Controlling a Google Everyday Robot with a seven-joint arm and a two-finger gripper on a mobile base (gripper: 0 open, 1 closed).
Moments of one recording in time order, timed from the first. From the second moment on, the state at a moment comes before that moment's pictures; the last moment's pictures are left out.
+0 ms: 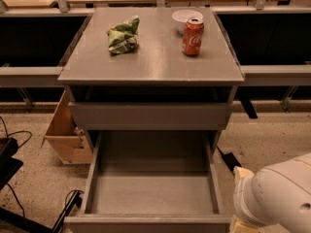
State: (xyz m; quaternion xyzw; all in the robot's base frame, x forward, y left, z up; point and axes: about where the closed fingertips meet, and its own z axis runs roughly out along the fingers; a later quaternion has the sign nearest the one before) arm 0.338 -0.207 0.678 -0.59 0.80 -0.07 0.11
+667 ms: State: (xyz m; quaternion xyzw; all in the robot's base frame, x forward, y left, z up) arm 0.334 -0.190 0.562 -0.60 0.80 -0.03 0.08
